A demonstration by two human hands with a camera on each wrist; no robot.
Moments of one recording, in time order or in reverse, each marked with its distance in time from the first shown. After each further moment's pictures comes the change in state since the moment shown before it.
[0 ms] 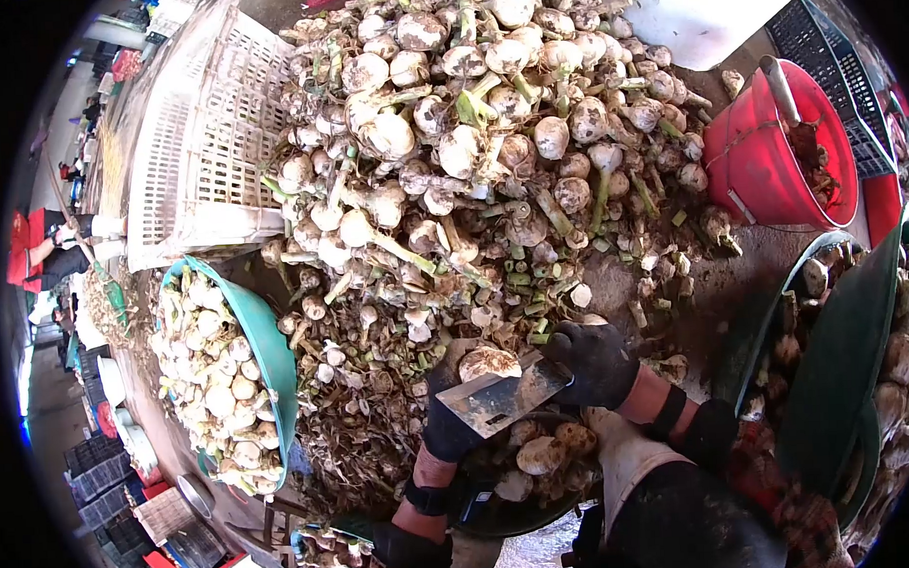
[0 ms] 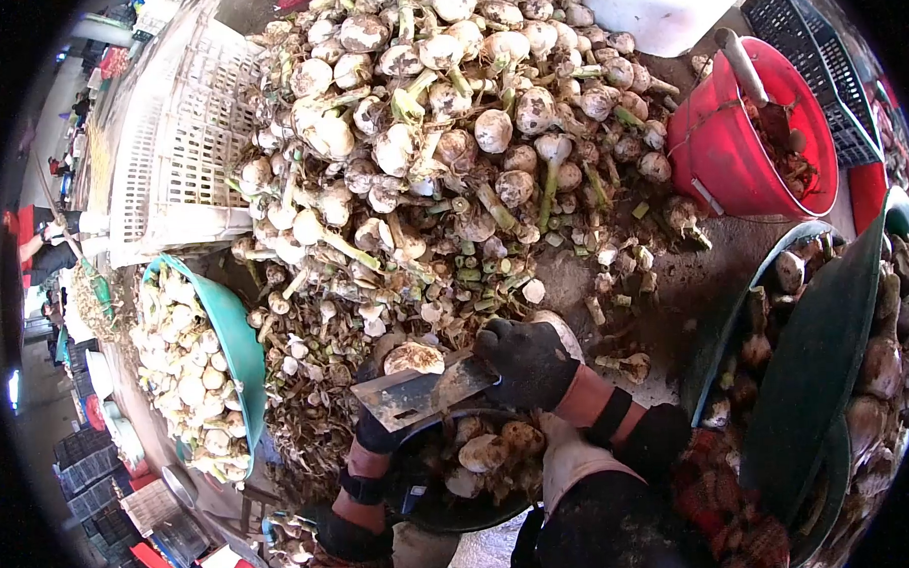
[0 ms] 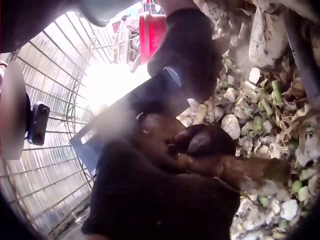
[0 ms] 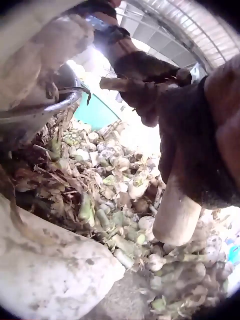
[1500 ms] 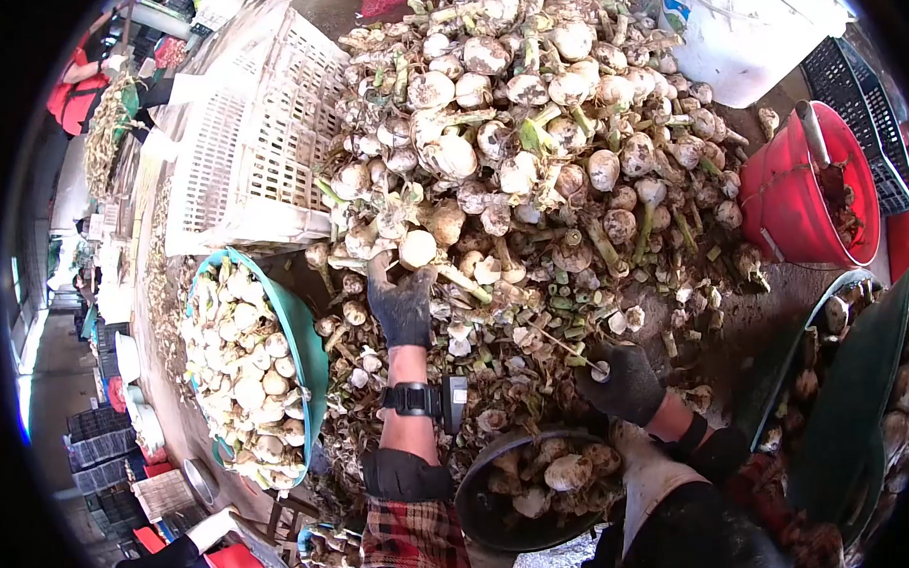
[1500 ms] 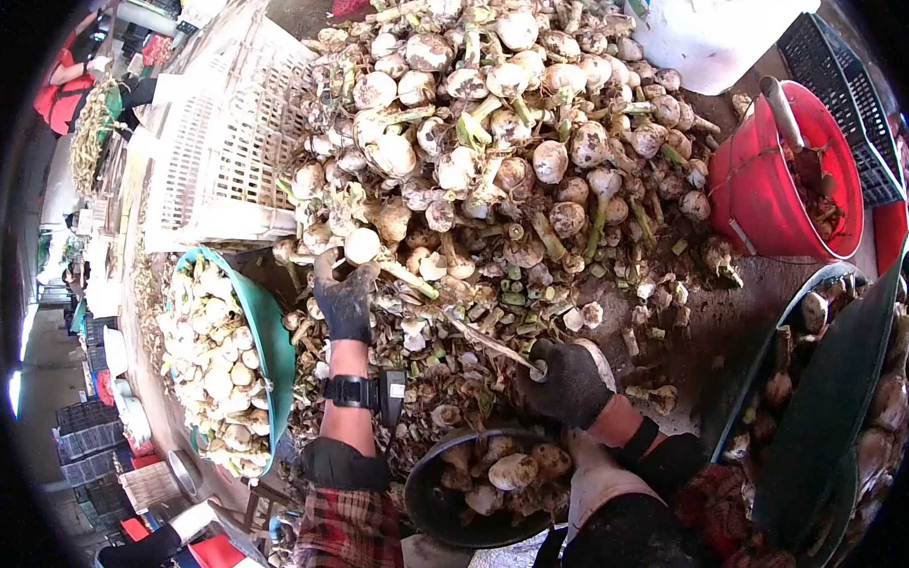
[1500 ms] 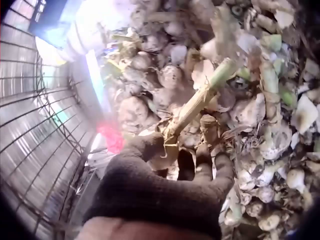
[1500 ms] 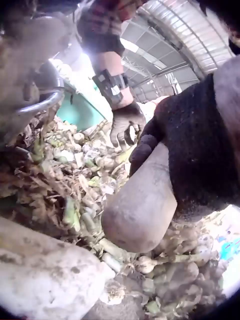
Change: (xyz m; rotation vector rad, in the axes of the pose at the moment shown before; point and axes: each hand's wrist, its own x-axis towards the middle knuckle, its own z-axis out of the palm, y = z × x) left_hand 0.129 -0.016 -0.118 0.191 0.833 0.224; right_hand 0.001 0.005 0.030 0.306 0.140 0.333
